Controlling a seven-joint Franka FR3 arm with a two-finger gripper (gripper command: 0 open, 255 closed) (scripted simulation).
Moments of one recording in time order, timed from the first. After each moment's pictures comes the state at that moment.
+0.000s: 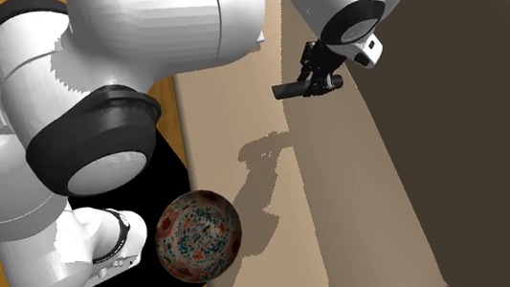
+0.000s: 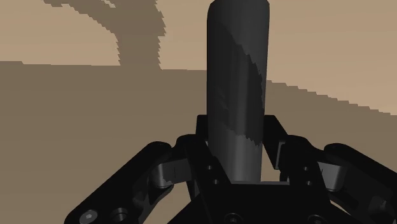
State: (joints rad) arm -0.03 0.46 -0.03 -1.51 0.11 1.75 0.31
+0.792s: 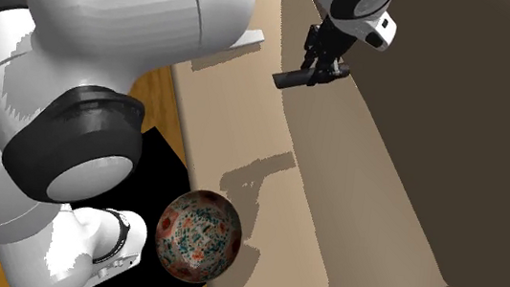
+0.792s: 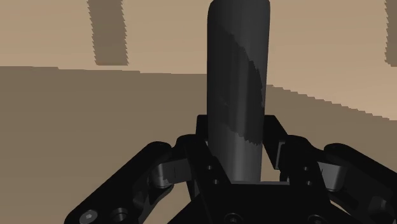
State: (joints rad) arm -0.04 0.41 -0.03 -1.43 0.10 1.63 0.32
